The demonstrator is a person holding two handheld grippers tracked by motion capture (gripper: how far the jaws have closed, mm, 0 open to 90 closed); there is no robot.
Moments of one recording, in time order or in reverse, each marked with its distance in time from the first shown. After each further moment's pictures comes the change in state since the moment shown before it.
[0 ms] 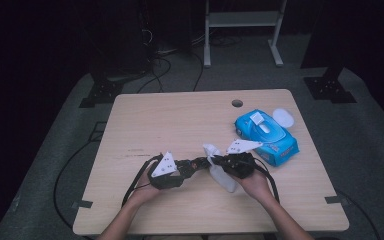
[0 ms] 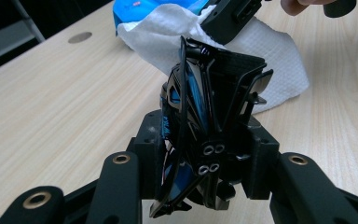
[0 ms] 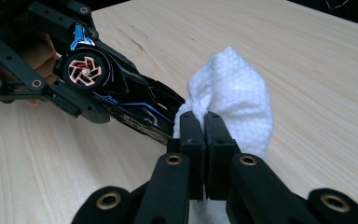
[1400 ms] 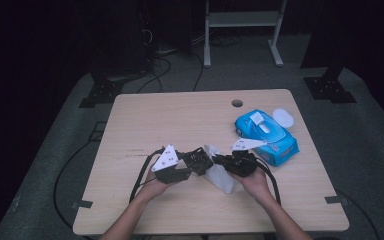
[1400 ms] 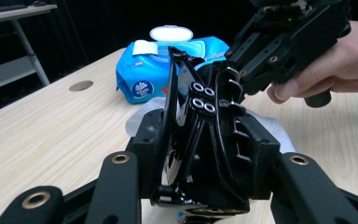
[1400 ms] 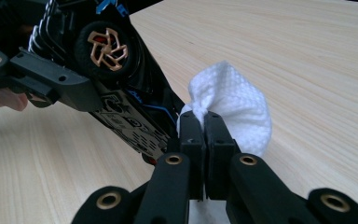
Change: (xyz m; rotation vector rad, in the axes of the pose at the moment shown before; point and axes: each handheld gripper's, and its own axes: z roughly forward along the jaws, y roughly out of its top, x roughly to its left) left arm 0.002 0.024 0.009 -0.198 -0.009 -0.052; right arm -0.013 -0.010 0.004 -0.037 0.042 0.128
